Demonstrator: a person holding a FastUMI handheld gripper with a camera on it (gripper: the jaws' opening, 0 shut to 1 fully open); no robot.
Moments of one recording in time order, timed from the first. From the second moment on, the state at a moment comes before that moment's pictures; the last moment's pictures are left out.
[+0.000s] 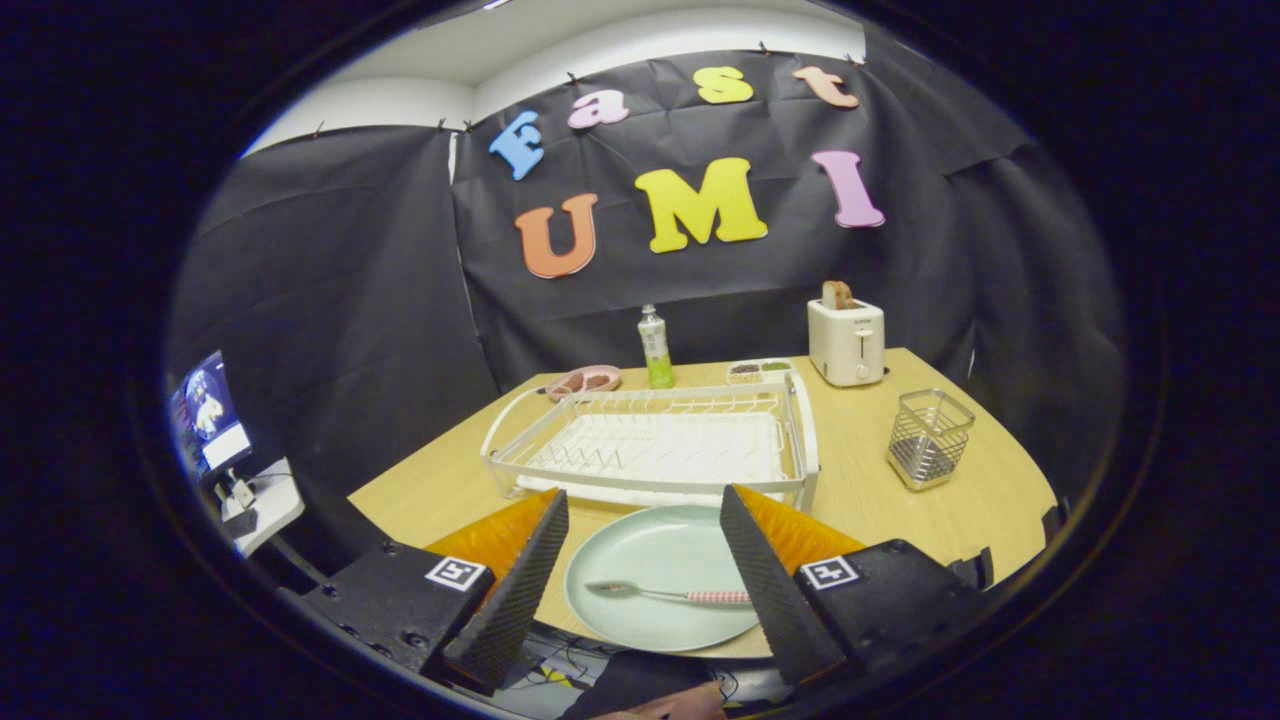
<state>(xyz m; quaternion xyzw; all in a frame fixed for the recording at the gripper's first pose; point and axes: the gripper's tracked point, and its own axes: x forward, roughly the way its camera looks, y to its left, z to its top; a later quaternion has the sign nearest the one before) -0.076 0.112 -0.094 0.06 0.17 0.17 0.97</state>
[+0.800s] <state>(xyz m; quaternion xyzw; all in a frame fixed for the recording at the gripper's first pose) -0.075 0.041 -0.061 0.01 0.06 0.07 1.00</state>
